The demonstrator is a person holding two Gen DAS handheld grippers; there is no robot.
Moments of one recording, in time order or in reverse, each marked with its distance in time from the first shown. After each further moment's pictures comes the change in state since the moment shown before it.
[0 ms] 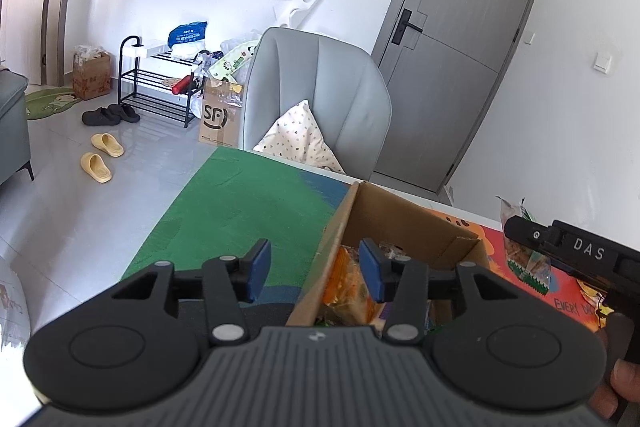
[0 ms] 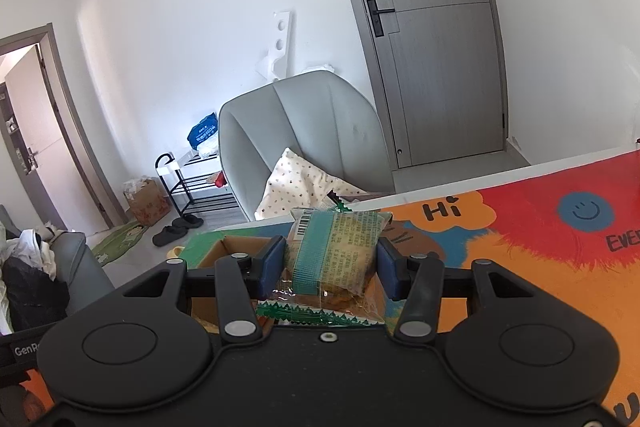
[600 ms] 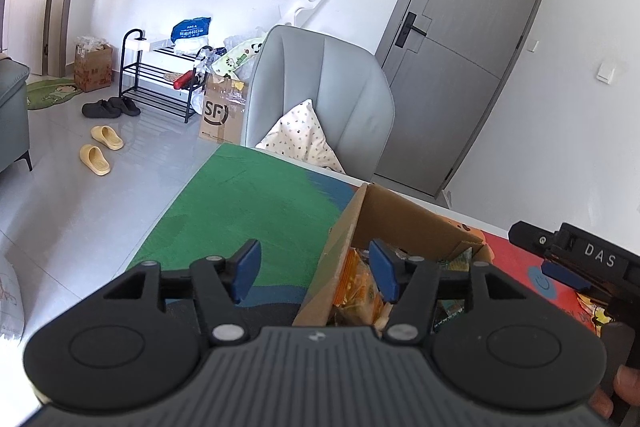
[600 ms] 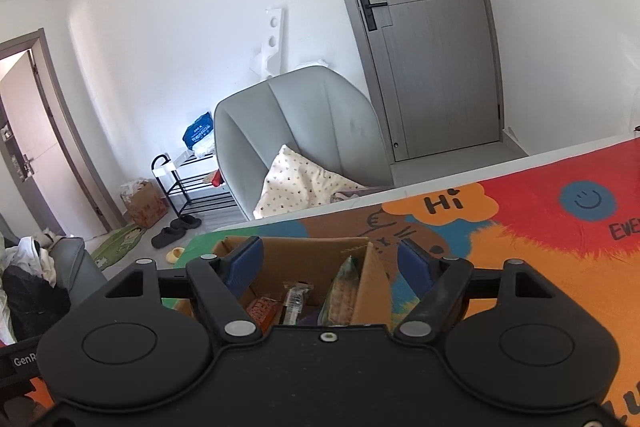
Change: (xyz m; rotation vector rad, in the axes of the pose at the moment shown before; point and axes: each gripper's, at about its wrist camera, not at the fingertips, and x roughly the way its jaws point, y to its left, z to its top) left arm -0.001 0.008 -0.001 -0.028 0.000 -0.011; right arm -0.002 0.003 0.000 0.035 0.015 -0.019
